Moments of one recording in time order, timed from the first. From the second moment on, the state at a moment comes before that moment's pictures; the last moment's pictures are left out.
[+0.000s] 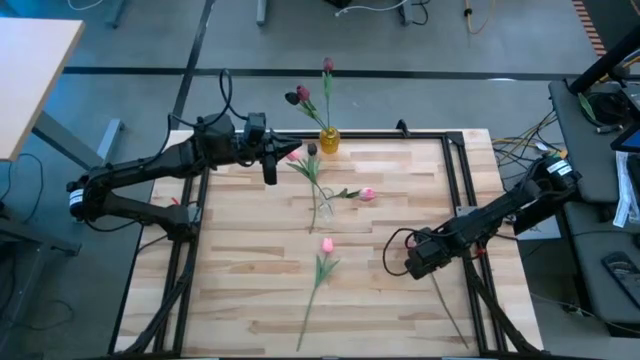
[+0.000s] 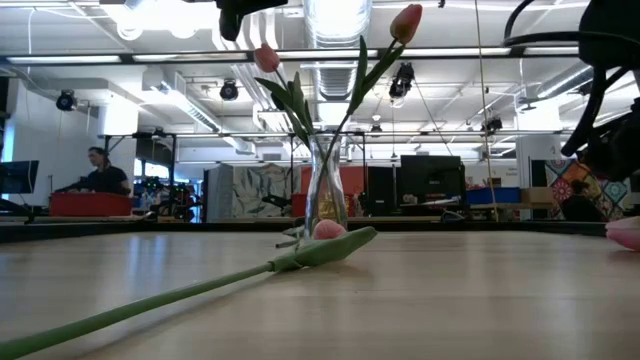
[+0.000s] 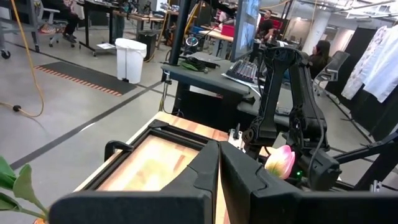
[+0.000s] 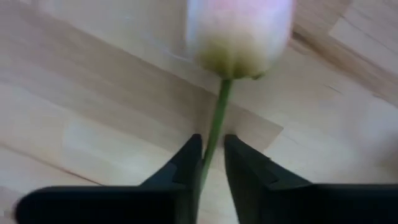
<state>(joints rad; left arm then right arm) 0.32 1.13 1.07 -0.02 0.10 -0.20 0.46 1.30 0.51 -0.68 -0.21 1.57</state>
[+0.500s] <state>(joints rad) 0.32 1.11 1.07 -0.02 0.10 -0.22 0.45 1.18 0.62 -0.67 -0.01 1.50</state>
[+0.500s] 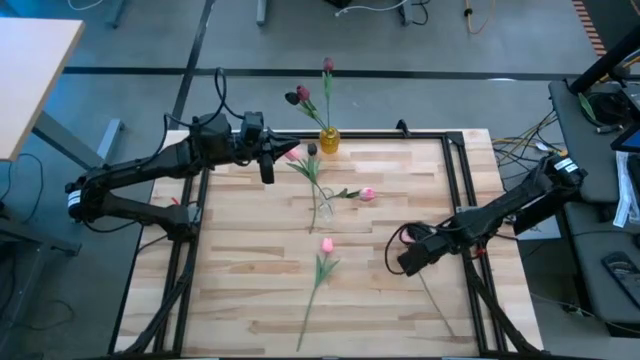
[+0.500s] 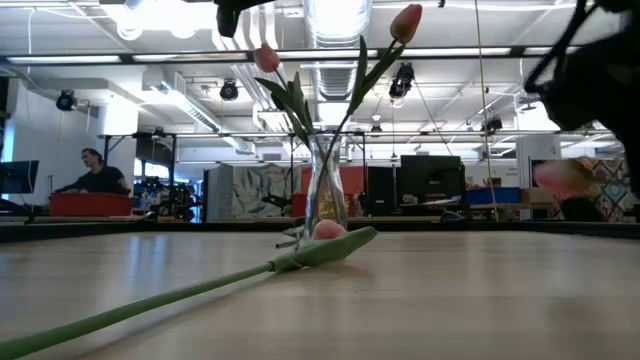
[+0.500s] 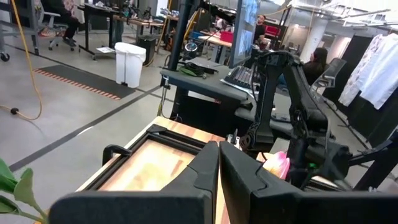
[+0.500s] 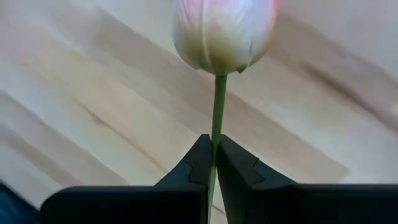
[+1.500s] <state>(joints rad) 0.32 1.05 1.07 0.01 0.09 -0.23 -0.09 1.11 1.22 -0.25 0.61 0.24</state>
